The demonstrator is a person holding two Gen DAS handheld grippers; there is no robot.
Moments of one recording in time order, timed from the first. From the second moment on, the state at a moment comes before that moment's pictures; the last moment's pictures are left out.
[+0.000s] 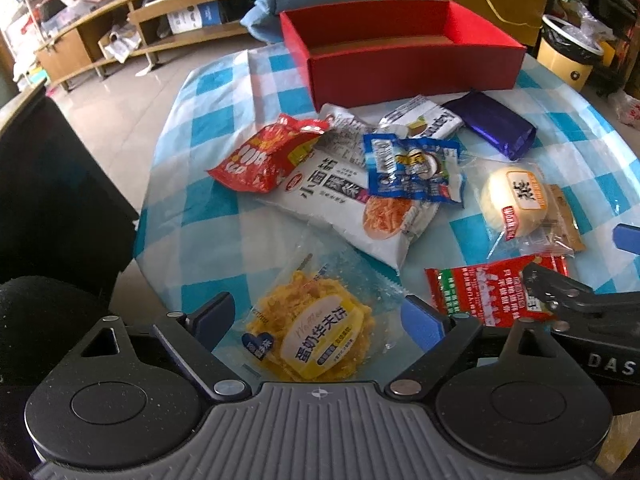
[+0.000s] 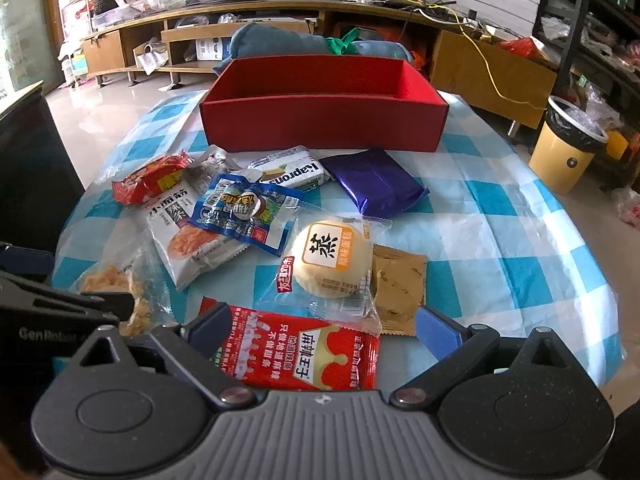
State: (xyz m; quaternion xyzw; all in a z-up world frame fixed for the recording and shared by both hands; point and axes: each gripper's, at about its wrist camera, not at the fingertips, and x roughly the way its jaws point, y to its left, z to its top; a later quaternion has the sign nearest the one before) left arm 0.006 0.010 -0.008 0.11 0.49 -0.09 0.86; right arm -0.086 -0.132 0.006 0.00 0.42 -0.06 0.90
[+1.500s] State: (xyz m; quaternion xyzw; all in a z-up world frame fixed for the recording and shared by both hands) left arm 0.041 0.038 -0.058 0.00 0.63 -0.04 0.78; right arm -0.043 -0.100 -0.051 -0.27 0.51 0.33 0.75
